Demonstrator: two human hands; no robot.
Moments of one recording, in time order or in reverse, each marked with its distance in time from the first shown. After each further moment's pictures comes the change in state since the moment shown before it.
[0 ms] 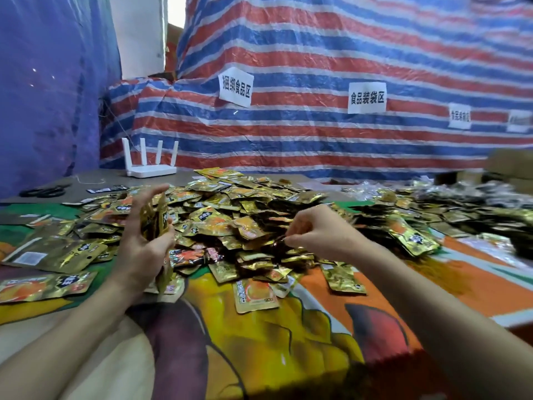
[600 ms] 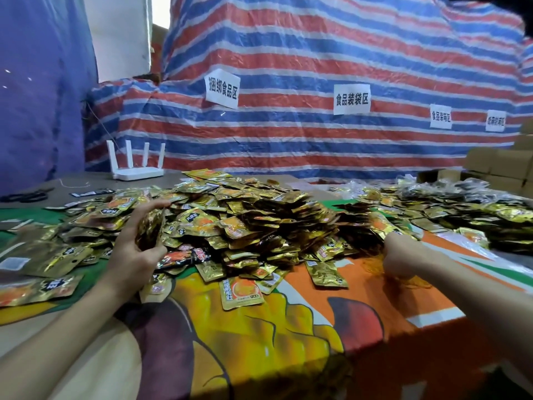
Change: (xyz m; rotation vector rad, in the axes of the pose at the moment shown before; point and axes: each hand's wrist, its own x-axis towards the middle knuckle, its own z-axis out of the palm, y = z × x) left_hand -0.006 0.003 0.006 0.107 -0.127 0.028; right_hand -0.047 0.142 -0.057 -0.562 -0.048 0.630
